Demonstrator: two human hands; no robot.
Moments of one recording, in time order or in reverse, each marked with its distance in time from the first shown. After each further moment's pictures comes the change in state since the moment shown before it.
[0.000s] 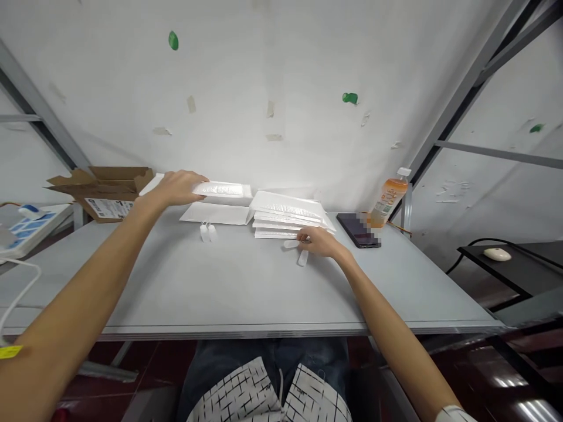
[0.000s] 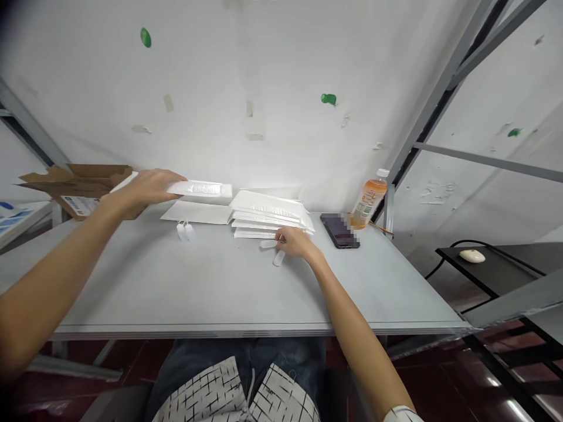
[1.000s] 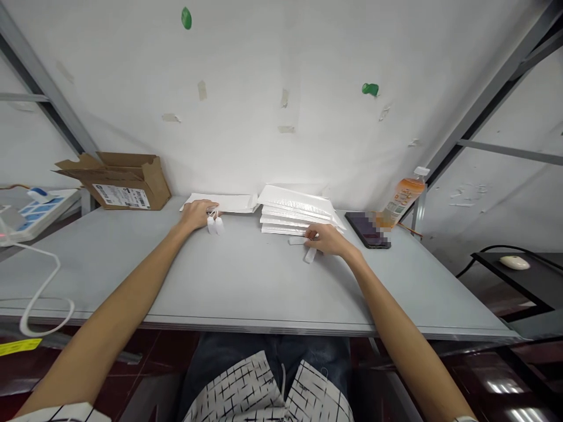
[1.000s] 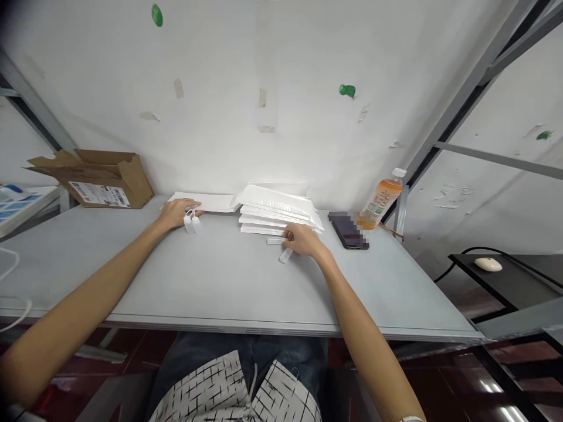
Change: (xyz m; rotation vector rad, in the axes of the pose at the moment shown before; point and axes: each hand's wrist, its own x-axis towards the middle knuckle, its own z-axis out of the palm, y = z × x) left_hand -0.010 0.000 0.161 -0.338 0.010 -0.388; right_hand 0.003 0.002 0.005 0.085 0.020 0.010
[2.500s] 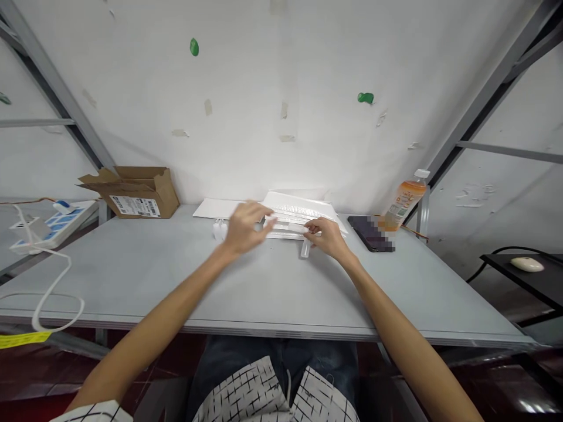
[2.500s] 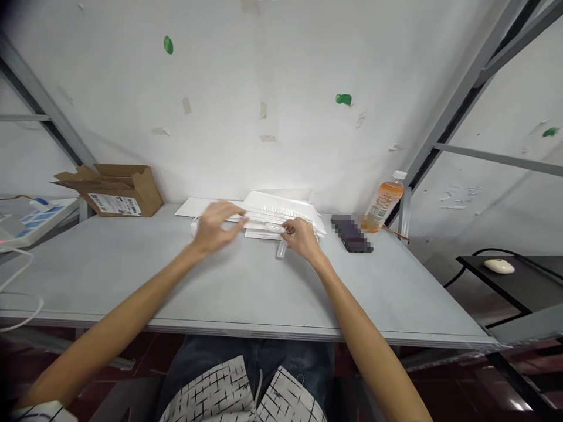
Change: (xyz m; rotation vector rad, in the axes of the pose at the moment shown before) left_hand -0.065 0.164 -0.063 -0.425 0.582 0.515; right_hand 0.007 -0.005 0.012 0.342 0.337 -0.106
